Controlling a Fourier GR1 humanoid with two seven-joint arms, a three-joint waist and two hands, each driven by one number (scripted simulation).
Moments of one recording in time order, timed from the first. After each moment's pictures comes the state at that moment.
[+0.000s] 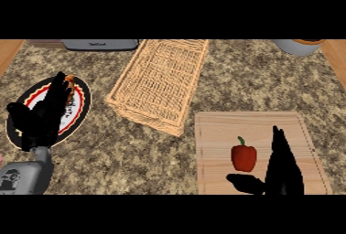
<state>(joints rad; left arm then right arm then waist) -0.18 0.29 0.03 -1.49 0.06 0.16 0.16 0.18 -0.02 0.32 -1.88 1.05 -0.18 0.91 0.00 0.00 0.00</state>
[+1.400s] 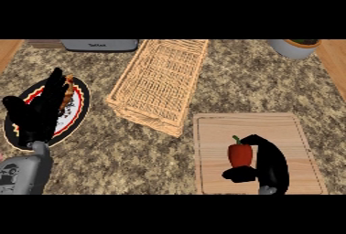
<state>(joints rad) -0.22 0.25 0.12 -1.46 0.01 0.09 0.17 0.07 -0.05 0.24 -1.61 0.92 -0.18 0.73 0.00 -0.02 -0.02</state>
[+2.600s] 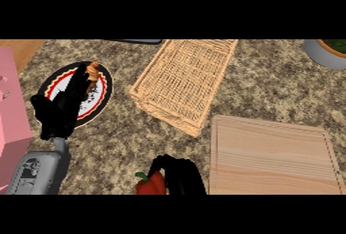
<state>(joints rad) -0.26 0.19 0.03 -1.46 -0.01 0.07 0.16 -0.16 -0.01 0.91 -1.58 0.74 -0.38 0.66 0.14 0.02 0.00</state>
